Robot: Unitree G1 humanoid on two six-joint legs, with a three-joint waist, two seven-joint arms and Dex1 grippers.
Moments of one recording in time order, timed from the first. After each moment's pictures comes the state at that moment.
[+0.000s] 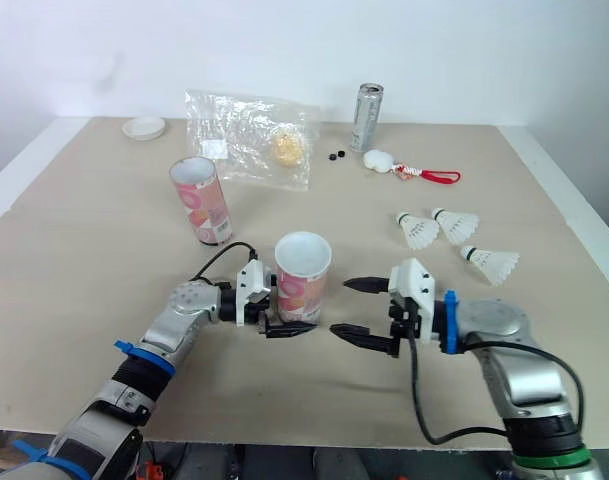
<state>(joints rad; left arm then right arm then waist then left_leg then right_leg) -0.52 0.22 -0.27 0.42 -0.18 -0.09 -1.15 -0.17 -0.66 -0.02 -0.19 0.40 0.29 1.16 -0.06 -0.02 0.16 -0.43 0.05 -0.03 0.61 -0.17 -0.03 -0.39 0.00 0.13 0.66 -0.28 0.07</state>
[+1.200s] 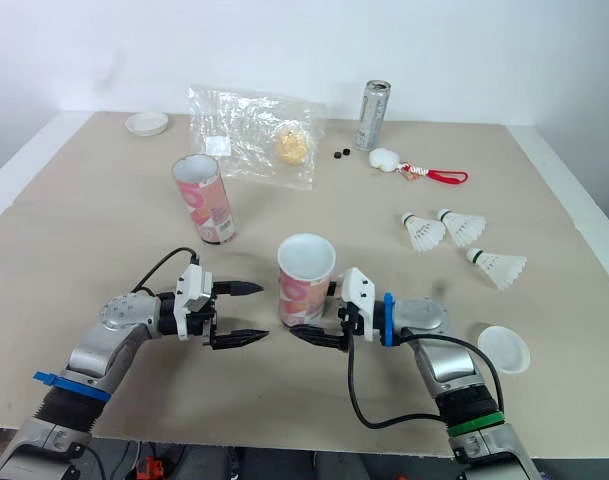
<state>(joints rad) -0.32 0.45 -0.16 0.08 -0.35 0.09 -1.19 -0.33 -0.47 0.19 0.10 0.27 0.06 1.13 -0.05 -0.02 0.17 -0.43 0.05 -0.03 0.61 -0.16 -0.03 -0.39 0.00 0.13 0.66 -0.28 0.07</state>
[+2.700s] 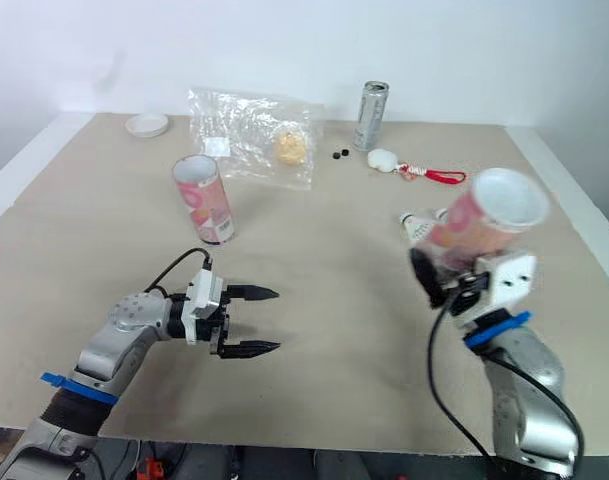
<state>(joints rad) -0.32 0.42 -0.22 0.00 -0.37 0.10 -1.23 0.01 -0.39 -0.47 -0.31 0.40 0.22 0.46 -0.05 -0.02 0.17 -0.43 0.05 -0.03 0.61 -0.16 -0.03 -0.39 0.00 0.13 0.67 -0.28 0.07</state>
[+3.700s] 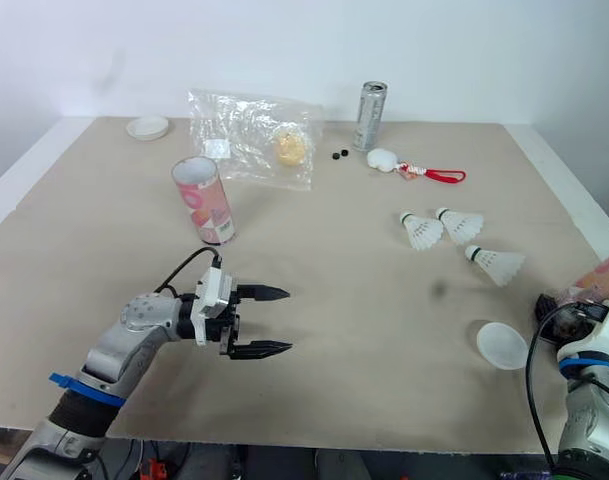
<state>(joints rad) -0.32 0.40 -0.24 -0.06 -0.40 0.16 -1.19 -0.09 -0.57 -0.70 0.41 0.37 0.13 0.32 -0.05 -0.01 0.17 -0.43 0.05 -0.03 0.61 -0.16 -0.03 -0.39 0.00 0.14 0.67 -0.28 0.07</state>
